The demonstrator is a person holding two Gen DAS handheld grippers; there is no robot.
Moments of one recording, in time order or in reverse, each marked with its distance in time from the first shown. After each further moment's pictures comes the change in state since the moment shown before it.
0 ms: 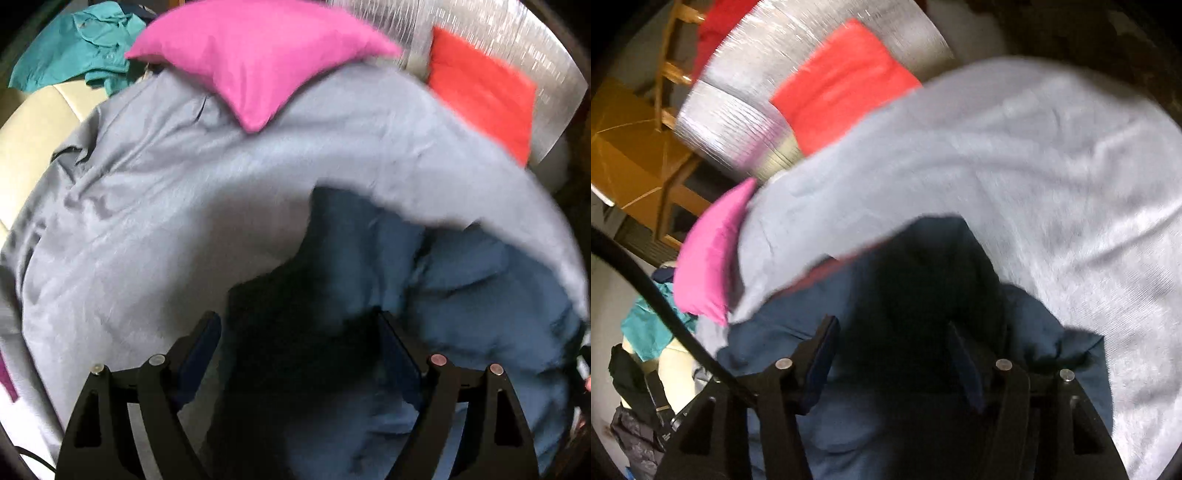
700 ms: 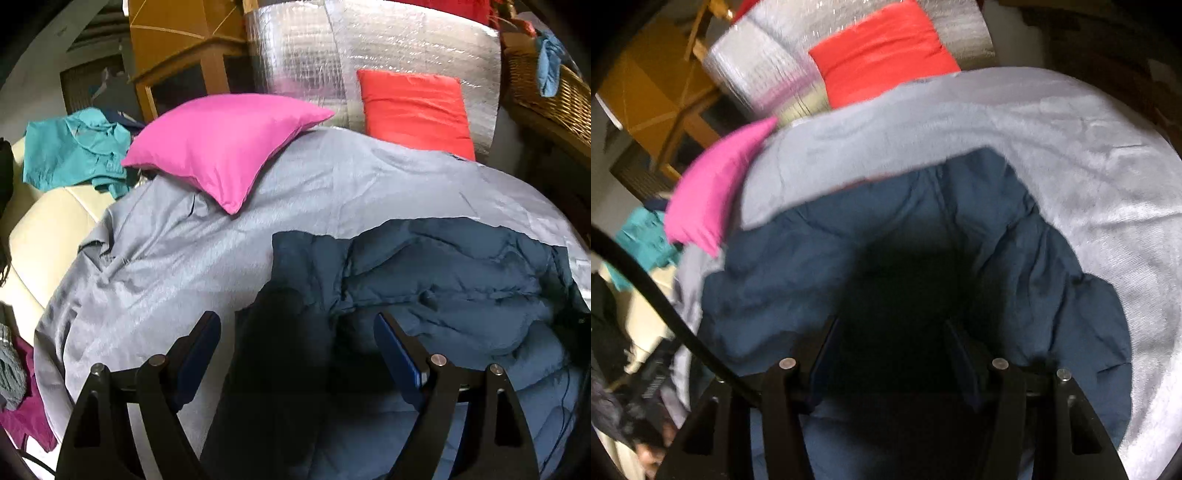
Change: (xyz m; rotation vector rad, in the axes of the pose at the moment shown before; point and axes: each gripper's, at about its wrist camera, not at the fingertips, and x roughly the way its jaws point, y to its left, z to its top) left arm -0.094 -0.022 -0.062 0.250 -0.371 0.020; right arm -0.011 0.050 -0.064 -0.222 0.063 -0.100
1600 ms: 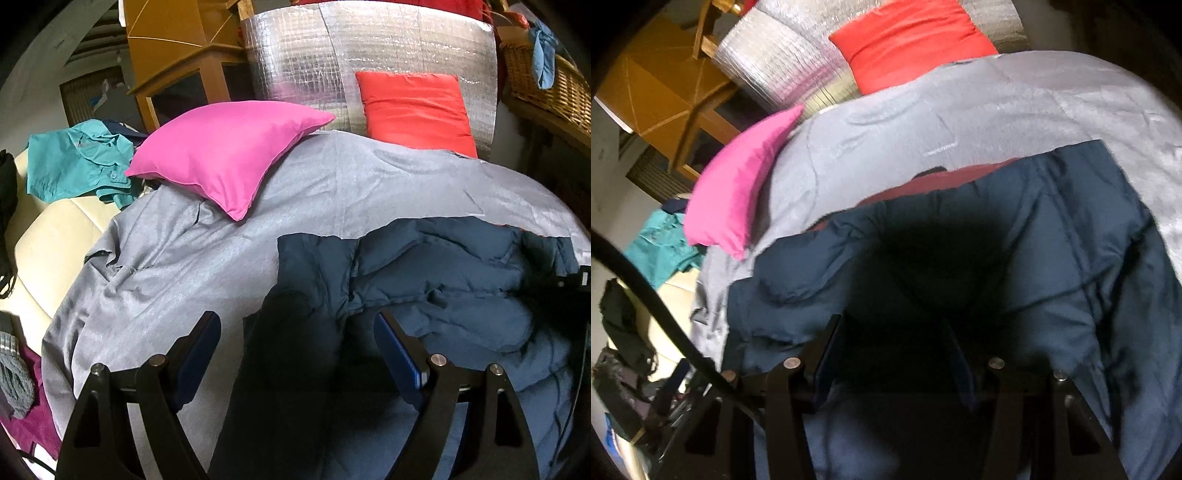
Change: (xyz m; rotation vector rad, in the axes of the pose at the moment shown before) left arm -0.001 -0.001 -0.004 0.014 -0.015 0.032; right arm 0.026 0.046 0.016 0.033 0.011 0.141
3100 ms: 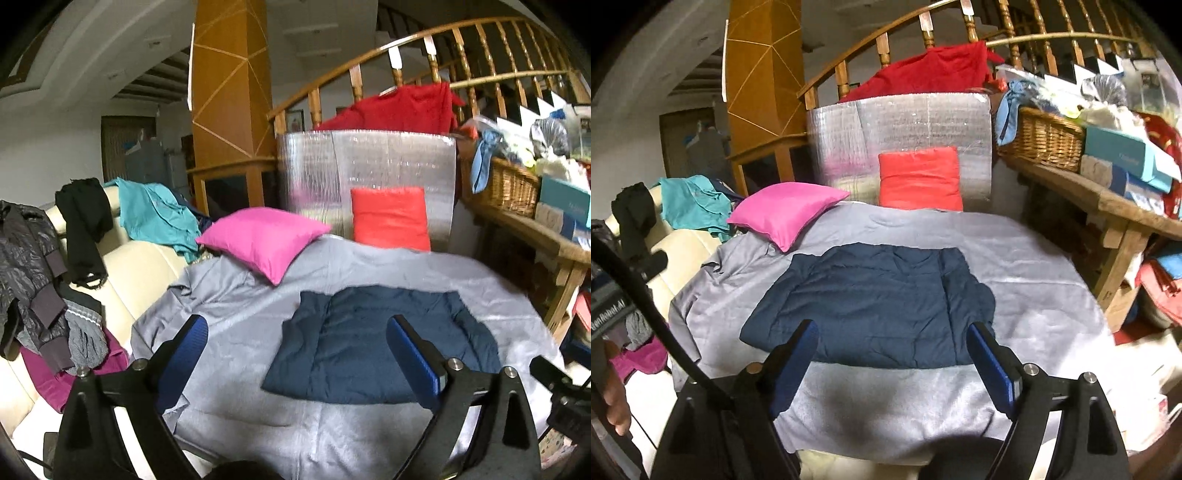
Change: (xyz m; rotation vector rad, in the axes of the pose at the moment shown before) left arm -0.338 0.038 -0.090 -0.097 -0.361 -0.014; right arm -0.313 0.110 -0.270 -0.396 -0.474 -0.293
